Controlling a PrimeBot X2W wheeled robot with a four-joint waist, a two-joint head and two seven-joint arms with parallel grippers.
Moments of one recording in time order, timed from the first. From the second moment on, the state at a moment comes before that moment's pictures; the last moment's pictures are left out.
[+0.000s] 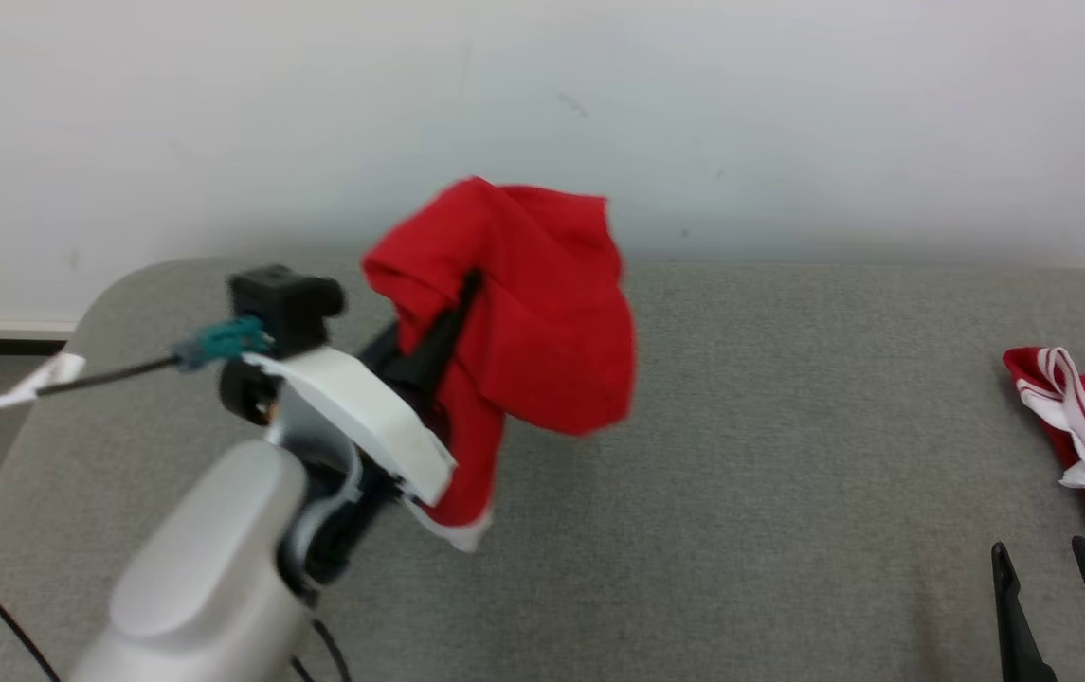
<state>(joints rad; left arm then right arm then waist) -0.69 0.36 -0.60 0.29 -0.79 -0.10 -0.03 0.03 -0.14 -0.08 0.20 0.12 0.13 -0.26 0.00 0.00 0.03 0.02</state>
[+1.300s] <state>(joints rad) -0.70 0.20 -0.78 0.80 -0.67 0.12 -0.20 -0.03 -0.10 -0.08 0.20 0.12 0.13 -0.26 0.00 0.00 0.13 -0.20</state>
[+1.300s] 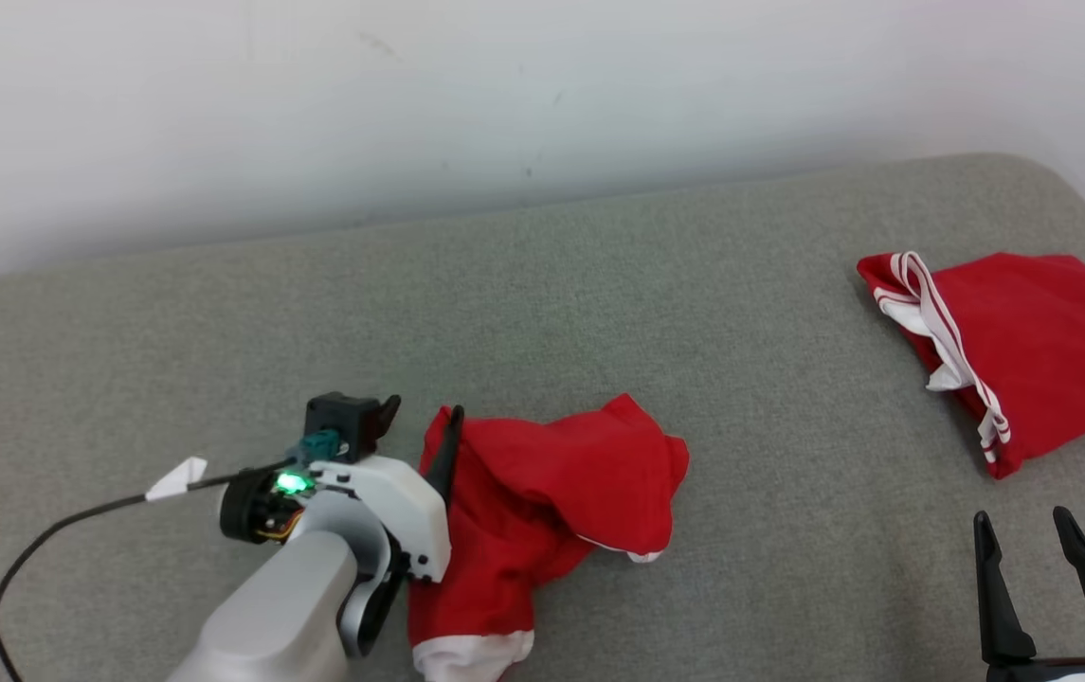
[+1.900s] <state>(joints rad) -0.31 0.32 -0.59 0.36 -0.49 0.28 -0.26 0.06 -0.12 -0.12 0.18 0.09 0.13 -0.26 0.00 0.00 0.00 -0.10</state>
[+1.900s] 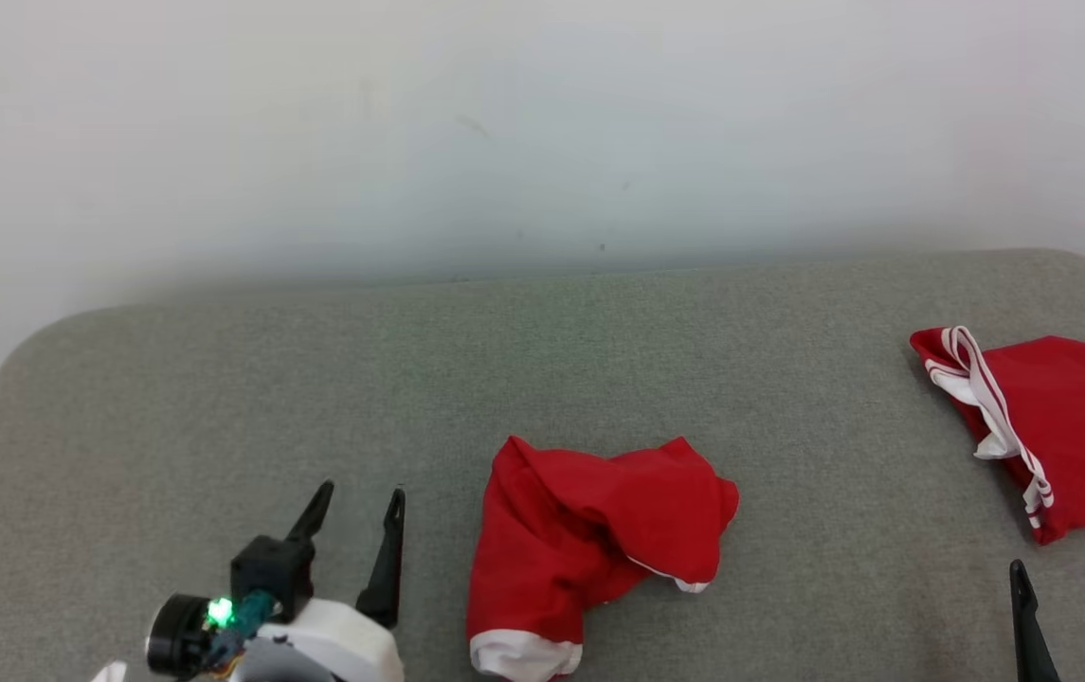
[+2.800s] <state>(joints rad) 0.09 0.23 -0.30 0.09 -0.13 0.17 -0.26 0.11 -0.08 -0.11 0.20 0.05 0.13 -0.26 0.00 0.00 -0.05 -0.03</state>
